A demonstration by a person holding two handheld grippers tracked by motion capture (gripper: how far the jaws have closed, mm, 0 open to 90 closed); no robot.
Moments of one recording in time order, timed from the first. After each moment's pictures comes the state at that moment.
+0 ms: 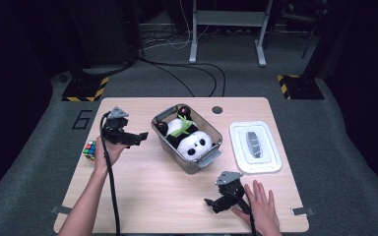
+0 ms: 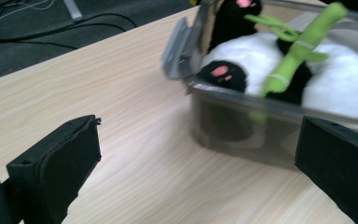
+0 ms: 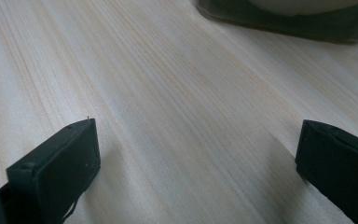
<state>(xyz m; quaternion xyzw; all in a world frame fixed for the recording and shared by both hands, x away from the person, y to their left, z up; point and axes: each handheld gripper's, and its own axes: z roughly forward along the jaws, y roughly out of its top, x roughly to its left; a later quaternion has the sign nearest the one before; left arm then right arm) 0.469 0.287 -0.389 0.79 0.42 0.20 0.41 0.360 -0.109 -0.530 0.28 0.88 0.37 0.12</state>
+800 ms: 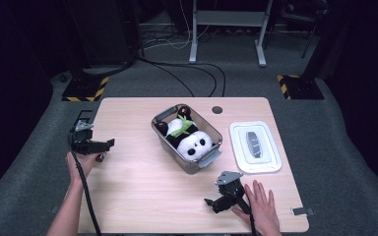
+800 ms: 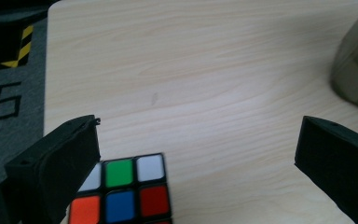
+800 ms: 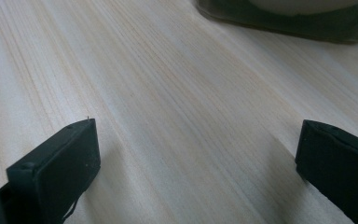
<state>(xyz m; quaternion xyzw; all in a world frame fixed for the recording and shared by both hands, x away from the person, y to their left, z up) 0.467 0.395 -0.455 0.72 0.54 0.24 0.36 0.360 -0.109 -0.530 0.28 0.88 0.37 0.12</state>
